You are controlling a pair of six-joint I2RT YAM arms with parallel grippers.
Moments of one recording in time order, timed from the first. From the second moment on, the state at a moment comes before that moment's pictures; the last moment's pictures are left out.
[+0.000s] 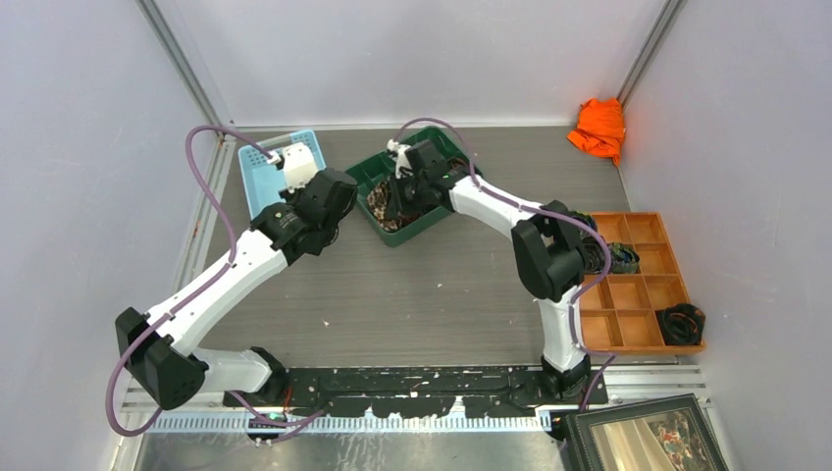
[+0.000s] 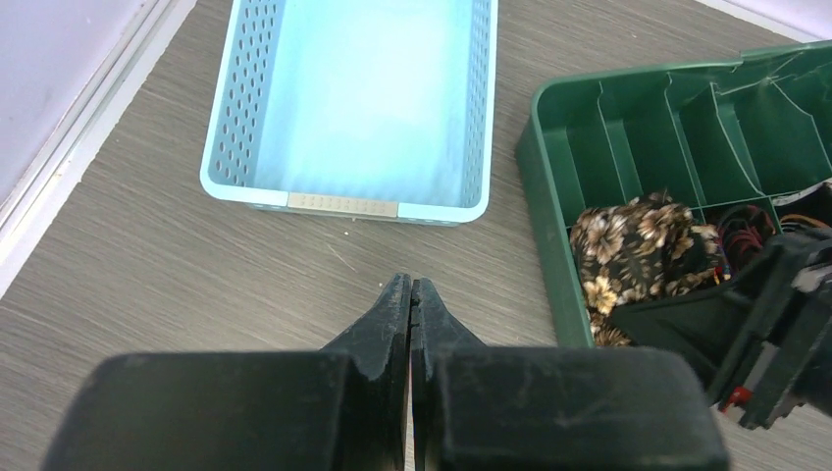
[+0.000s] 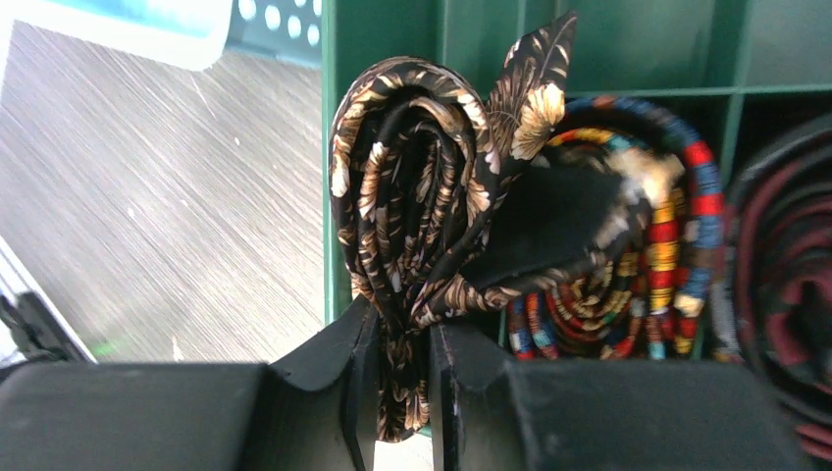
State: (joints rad) left arm -0.67 1.28 1.25 -0.75 -0.91 -0.76; right arm 0.61 2.03 1.59 -0.31 -0.35 0.31
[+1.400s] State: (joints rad) left arm -0.67 1.15 1.18 -0.77 -0.91 -0.73; right arm 0.74 2.23 2.09 -1.00 -0.03 0.11
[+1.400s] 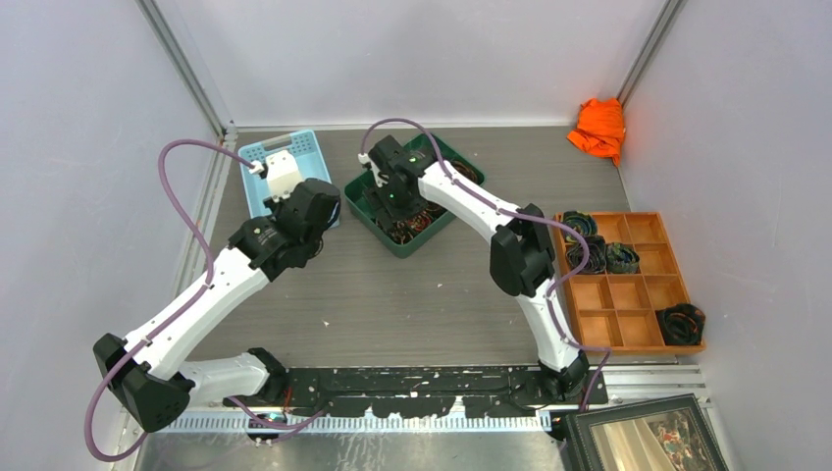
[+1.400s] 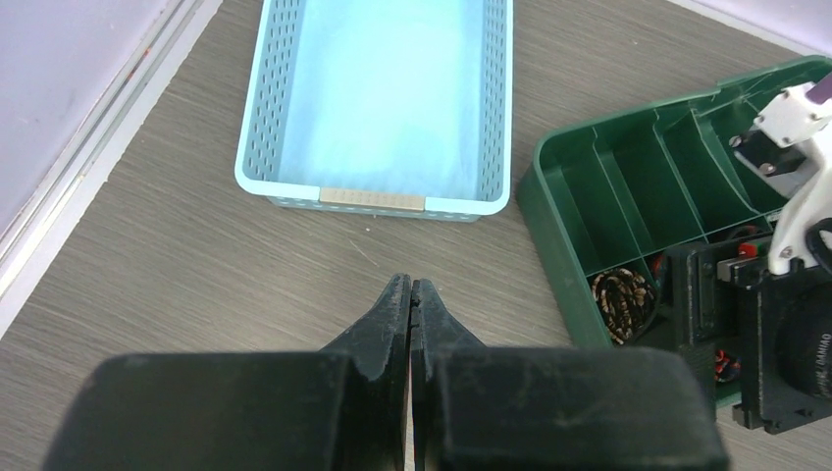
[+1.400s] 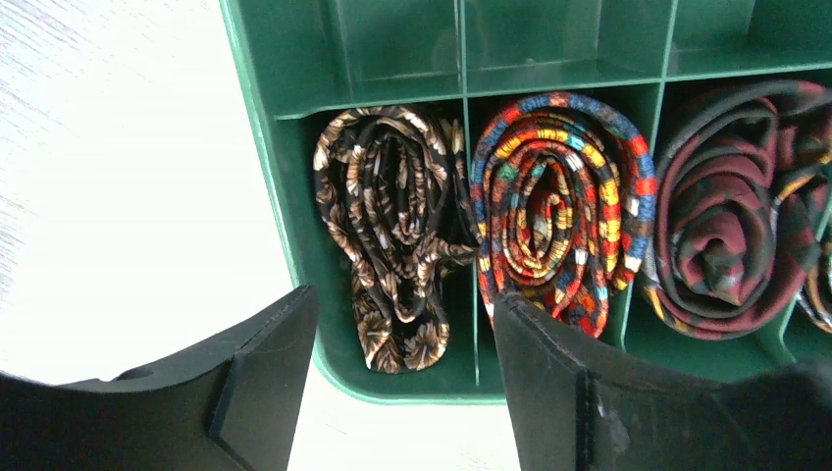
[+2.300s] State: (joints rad) left arm -0.67 0.93 1.17 -0.96 -0.92 -0.82; right arm 0.74 1.35 1.30 -0.69 0.90 0.41
